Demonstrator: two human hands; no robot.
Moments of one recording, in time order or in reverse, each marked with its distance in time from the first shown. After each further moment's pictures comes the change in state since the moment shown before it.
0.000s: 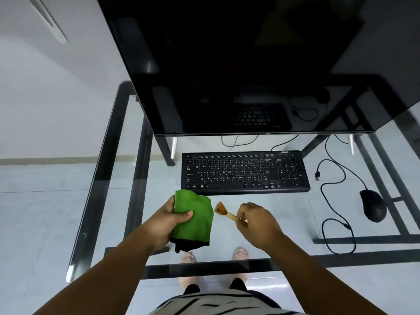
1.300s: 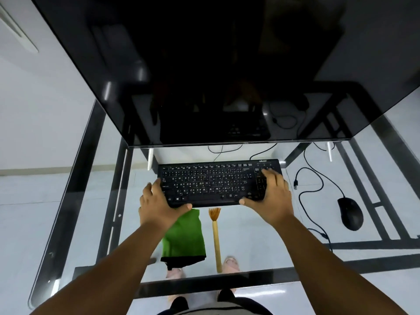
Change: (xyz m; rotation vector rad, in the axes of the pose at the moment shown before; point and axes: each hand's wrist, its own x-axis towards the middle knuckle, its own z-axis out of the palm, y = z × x) left_hand 0.051 0.022 0.053 1.102 0.644 0.250; right_hand 0.036 0.084 -0.067 0.165 0.368 0.236
